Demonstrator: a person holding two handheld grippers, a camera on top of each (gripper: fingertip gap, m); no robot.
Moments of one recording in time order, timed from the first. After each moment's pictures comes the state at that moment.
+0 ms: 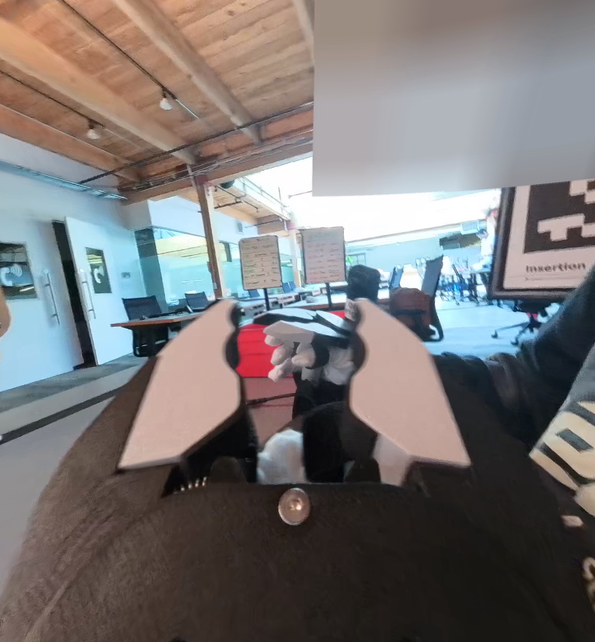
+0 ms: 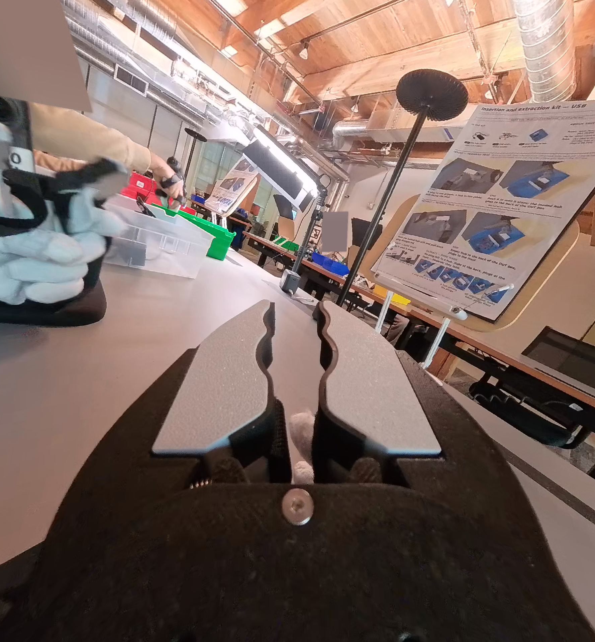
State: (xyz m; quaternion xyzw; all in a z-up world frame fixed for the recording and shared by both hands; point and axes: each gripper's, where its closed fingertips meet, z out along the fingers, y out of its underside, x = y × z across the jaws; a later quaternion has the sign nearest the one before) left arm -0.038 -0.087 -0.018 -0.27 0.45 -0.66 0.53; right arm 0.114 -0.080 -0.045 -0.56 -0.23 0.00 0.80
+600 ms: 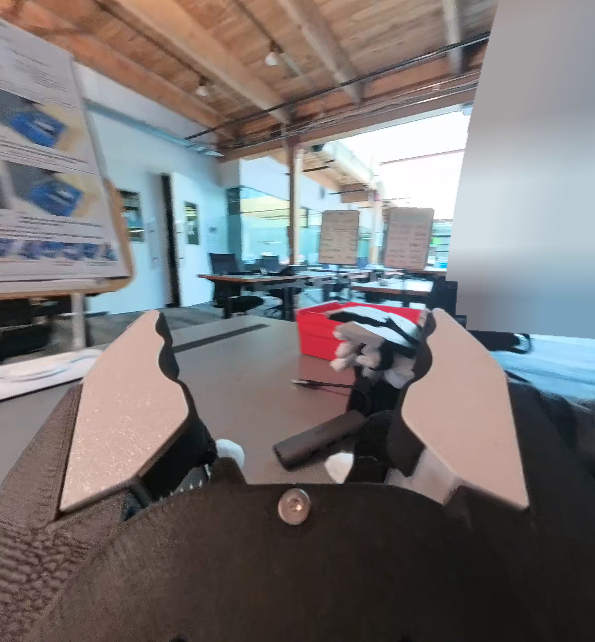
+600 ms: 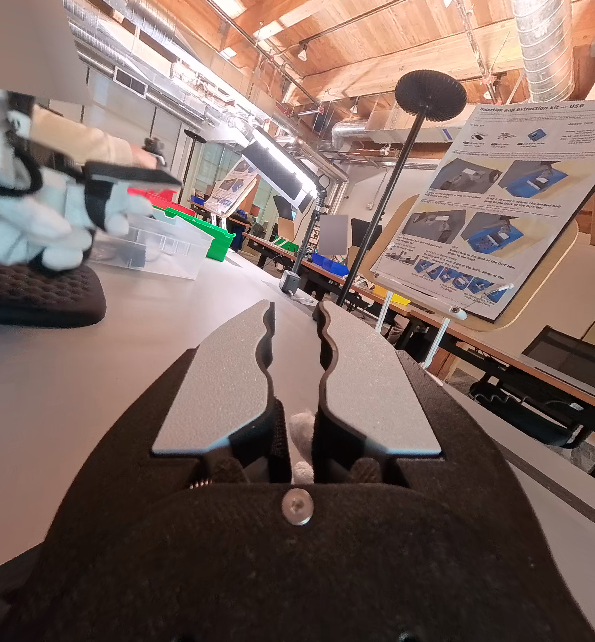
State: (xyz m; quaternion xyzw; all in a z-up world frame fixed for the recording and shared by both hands) left arm -0.049 -0.036 0.003 -0.40 0.40 -0.60 0.57; right arm 0.115 -0.080 -0.044 -0.56 -0.23 0.00 0.80
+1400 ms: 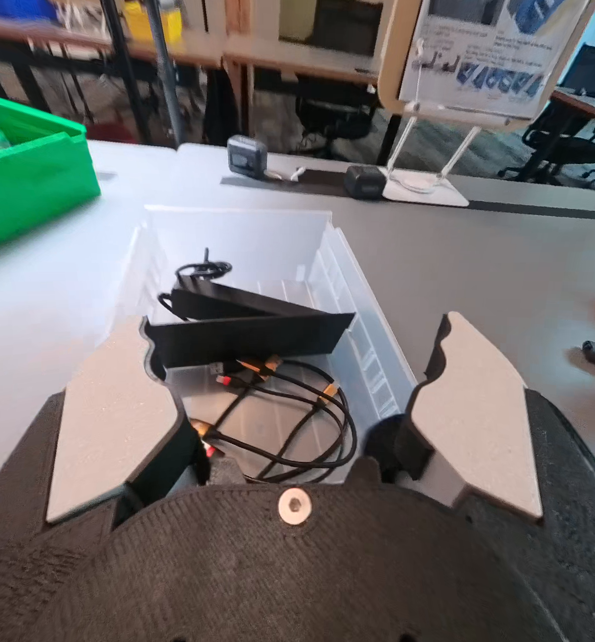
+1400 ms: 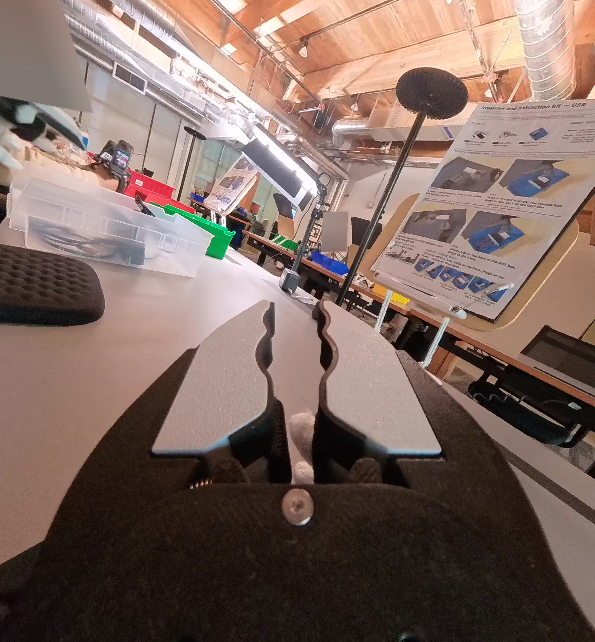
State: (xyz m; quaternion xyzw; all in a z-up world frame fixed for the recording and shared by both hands) left arm -0.348 0.175 -0.018 -0.77 0.24 -0.25 0.53; right arm 0.115 -0.079 -0.045 -0.56 -0.23 0.00 0.79
